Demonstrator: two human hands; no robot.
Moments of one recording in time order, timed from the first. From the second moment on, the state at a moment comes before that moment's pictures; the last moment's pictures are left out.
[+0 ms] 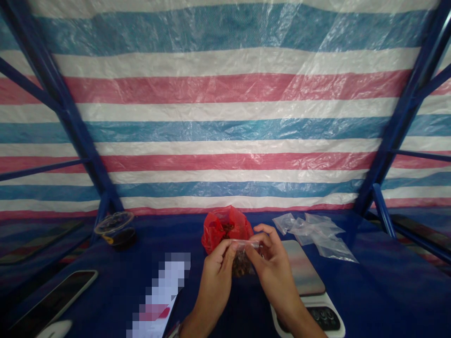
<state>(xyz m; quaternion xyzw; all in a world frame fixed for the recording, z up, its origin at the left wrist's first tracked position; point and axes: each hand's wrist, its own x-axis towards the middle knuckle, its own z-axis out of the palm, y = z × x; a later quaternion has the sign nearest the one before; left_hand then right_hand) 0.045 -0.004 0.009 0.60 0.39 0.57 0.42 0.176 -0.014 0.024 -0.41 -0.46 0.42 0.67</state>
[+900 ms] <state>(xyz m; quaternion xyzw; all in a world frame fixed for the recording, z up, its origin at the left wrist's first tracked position) 0.031 -0.002 -0.002 0.55 0.44 0.58 0.41 0.158 -0.012 0.026 -0.38 -0.42 0.49 0.66</state>
